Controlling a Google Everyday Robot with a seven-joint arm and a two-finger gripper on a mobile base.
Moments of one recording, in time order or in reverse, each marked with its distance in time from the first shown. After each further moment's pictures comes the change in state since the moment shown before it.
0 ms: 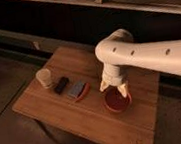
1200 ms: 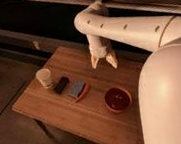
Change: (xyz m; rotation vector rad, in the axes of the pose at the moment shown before) arm -0.065 0.144 -0.030 0.130 -0.080 -0.295
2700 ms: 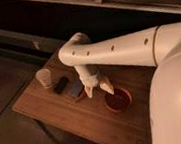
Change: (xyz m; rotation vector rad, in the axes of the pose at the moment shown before) arm 0.117 -0.042 0.034 0.103 0.126 0.013
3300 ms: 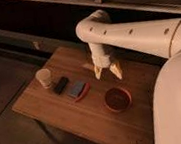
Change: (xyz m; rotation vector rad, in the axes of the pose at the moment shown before) arm -0.074 -0.009 -0.040 -0.057 -0.018 0.078
